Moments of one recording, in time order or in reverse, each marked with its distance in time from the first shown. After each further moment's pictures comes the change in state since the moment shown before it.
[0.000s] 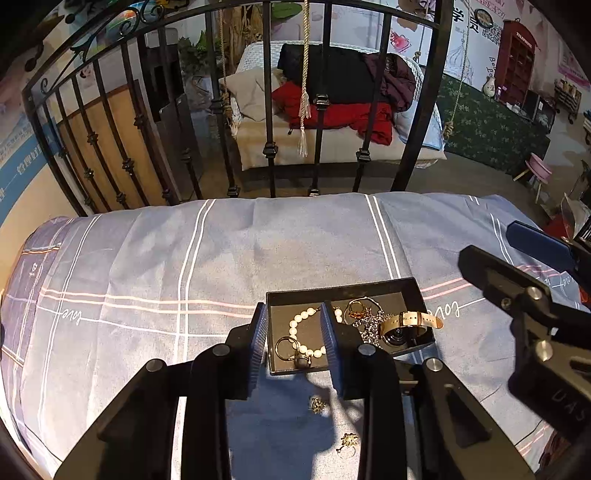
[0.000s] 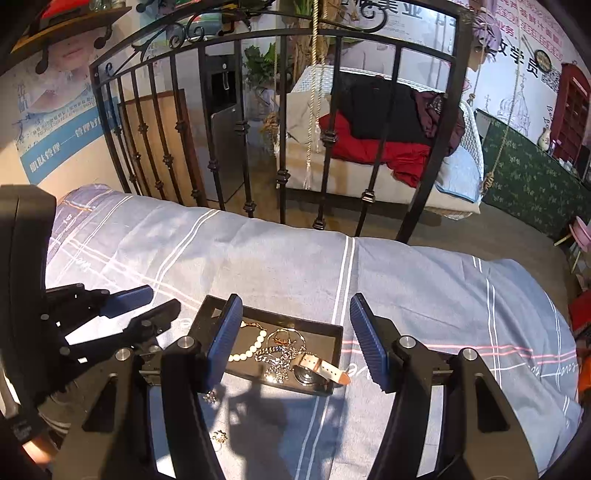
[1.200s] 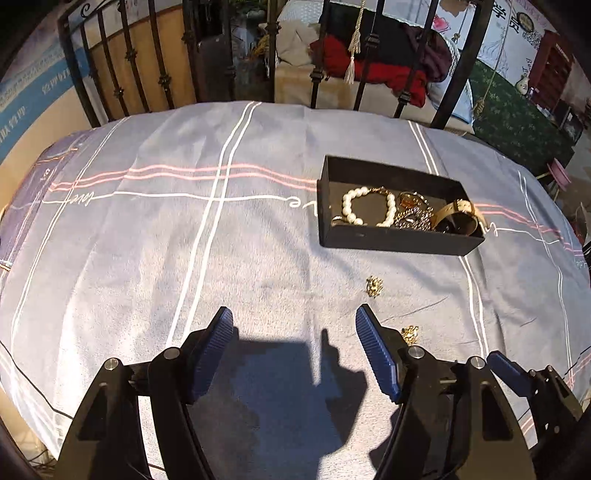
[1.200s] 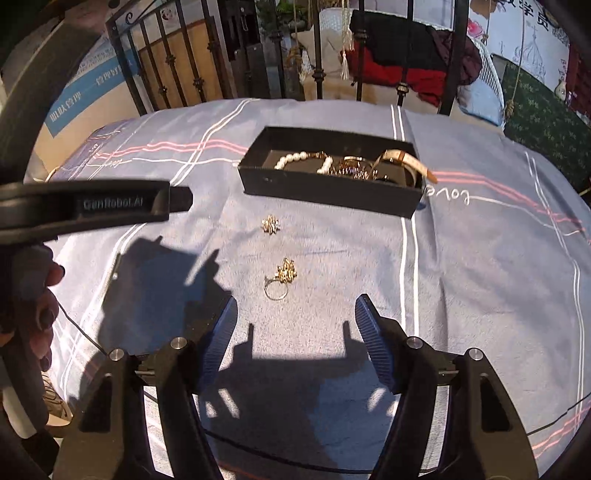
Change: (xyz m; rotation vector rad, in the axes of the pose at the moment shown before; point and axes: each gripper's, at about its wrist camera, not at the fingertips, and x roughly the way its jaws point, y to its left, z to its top) left arm 0.017 0.050 -0.123 -0.121 0.156 0.033; right arm 0.012 0.062 -0.188 0.037 0.189 0.099
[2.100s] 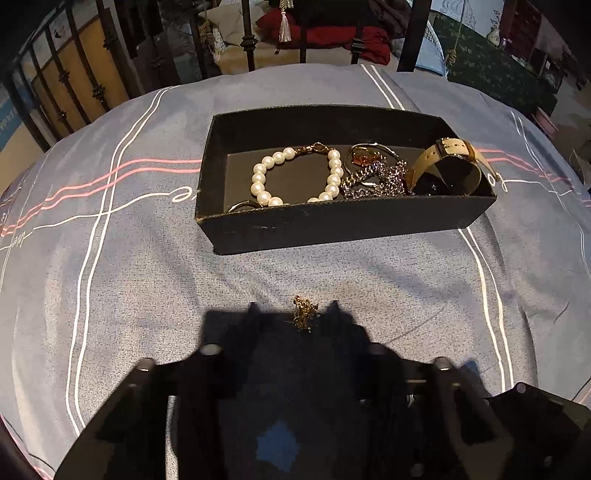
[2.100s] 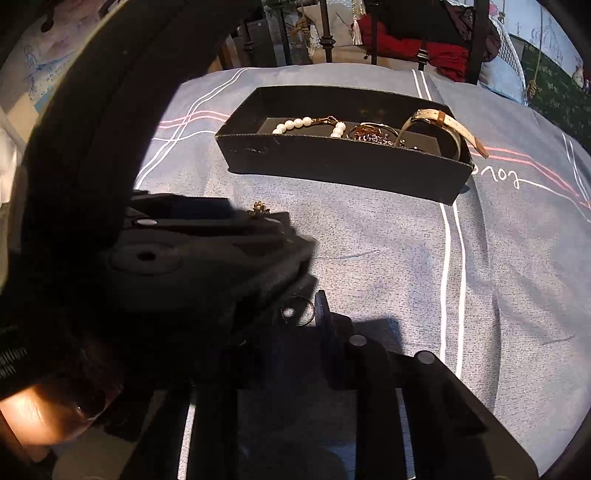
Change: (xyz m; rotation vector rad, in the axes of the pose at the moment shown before) left arm 0.078 -0.078 0.008 0.158 0.054 -0.016; right arm 0.065 -0.013 0.012 0.013 0.080 0.072
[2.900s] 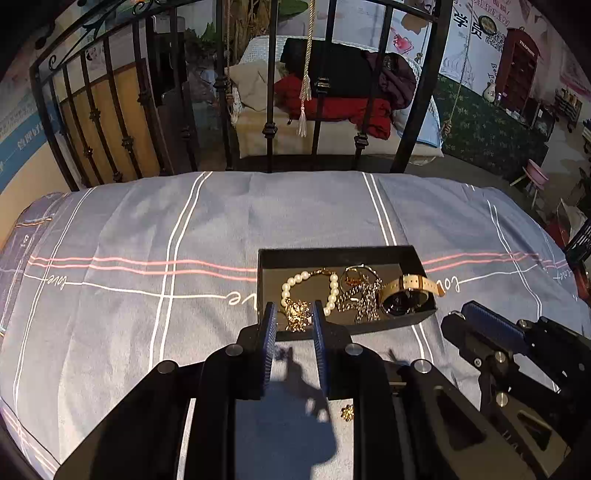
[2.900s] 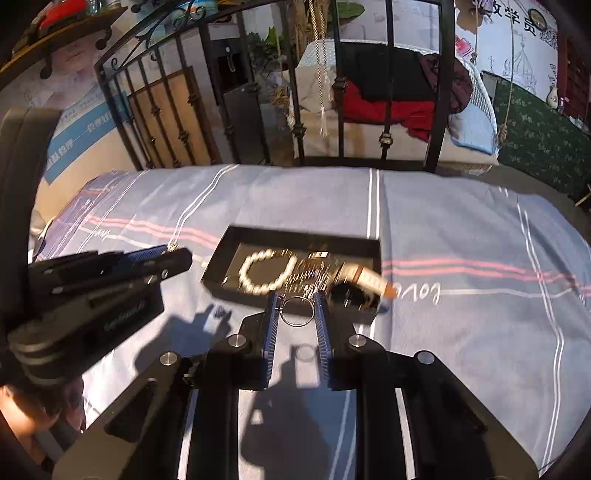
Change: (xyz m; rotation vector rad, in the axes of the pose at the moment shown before) left arm -0.104 0.020 0.054 -0.064 -0.224 -0.029; right arm -0.092 -0.031 0.084 0.018 -0.215 -0.063
